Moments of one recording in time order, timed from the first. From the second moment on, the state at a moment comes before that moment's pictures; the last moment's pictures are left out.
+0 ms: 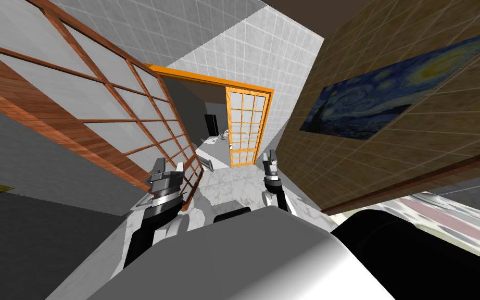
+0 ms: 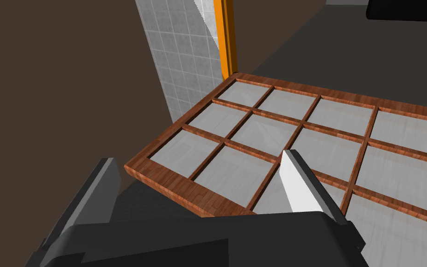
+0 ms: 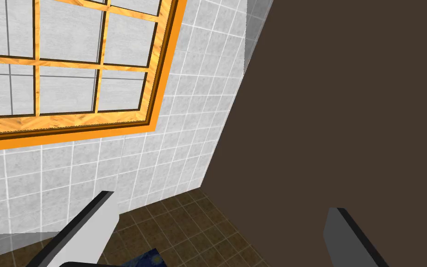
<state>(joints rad) 0.48 0.03 0.02 -2.21 0.05 -0.63 0.13</state>
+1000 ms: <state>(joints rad) 0.44 -0.03 0.00 -2.05 0.02 -0.65 0.31</state>
